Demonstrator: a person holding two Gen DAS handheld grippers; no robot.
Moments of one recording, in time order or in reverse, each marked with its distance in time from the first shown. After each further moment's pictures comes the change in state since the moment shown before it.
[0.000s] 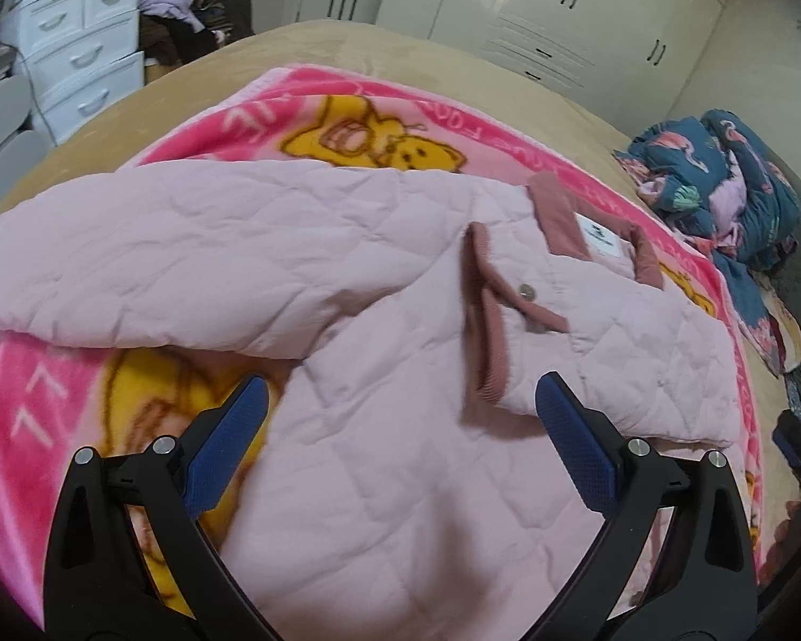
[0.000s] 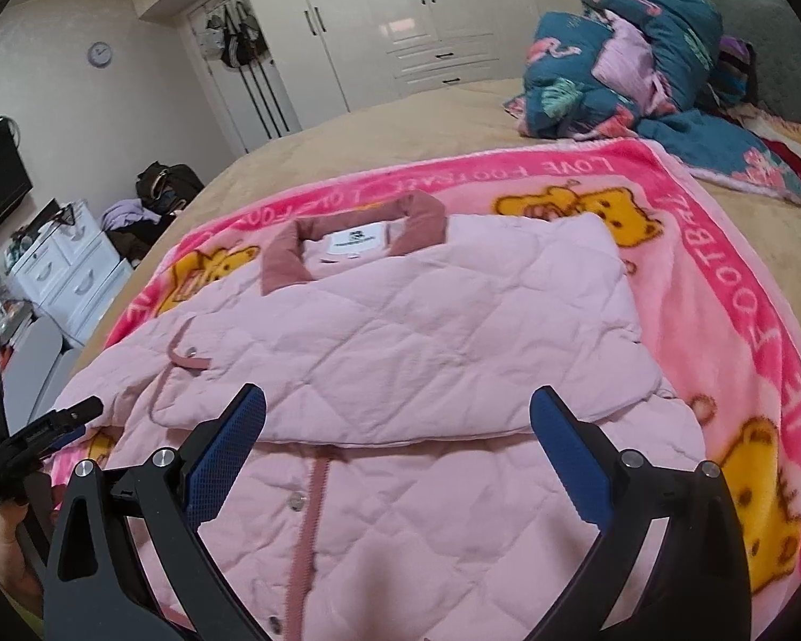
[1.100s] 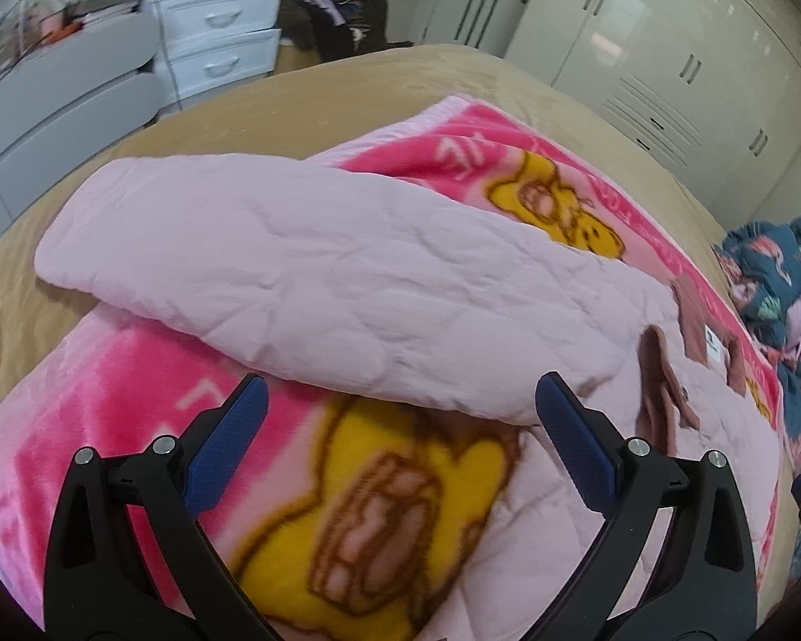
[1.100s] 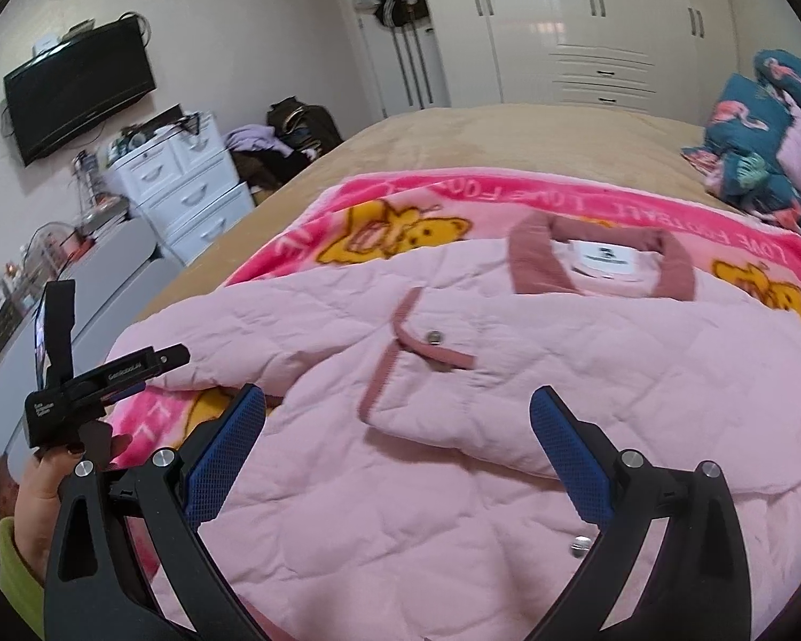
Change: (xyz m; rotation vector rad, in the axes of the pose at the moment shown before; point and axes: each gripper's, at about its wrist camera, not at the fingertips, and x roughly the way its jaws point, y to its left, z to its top) left arm -0.025 0.133 0.017 -0.262 -0.061 0.182; right arm 0.039 0.198 -0.006 -0.291 0.058 0.244
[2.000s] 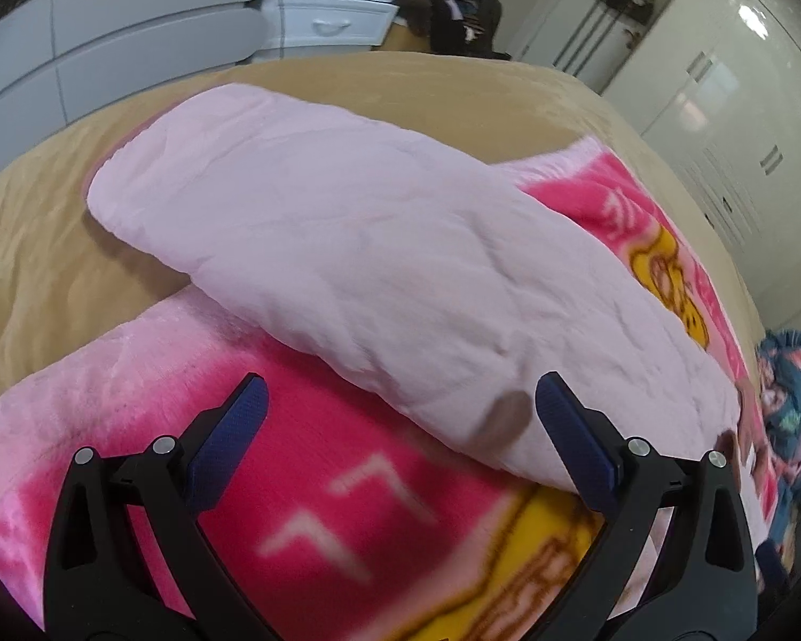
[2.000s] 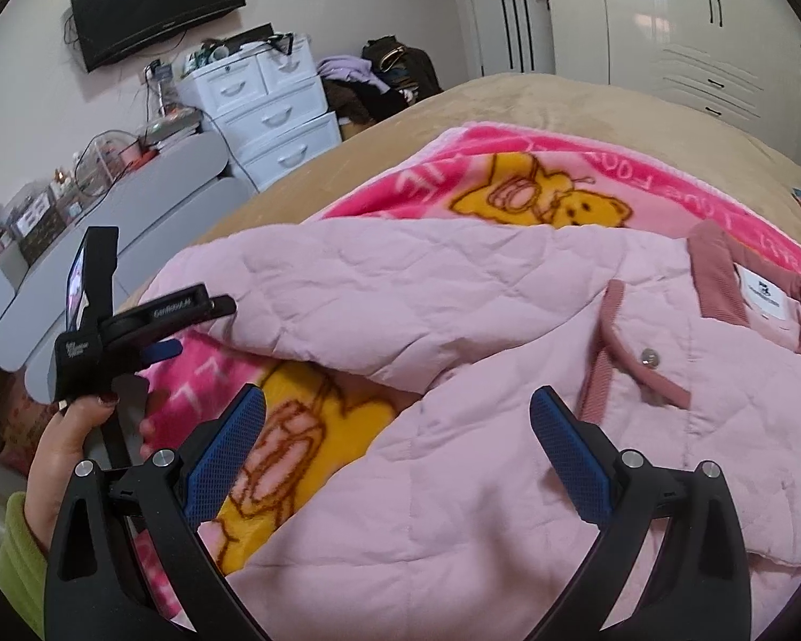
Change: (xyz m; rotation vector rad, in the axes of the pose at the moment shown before) left arm 0.036 0.108 0.014 -0.283 0.005 0.074; right arm 0.091 0.102 0.001 -0.195 0.142 0.161
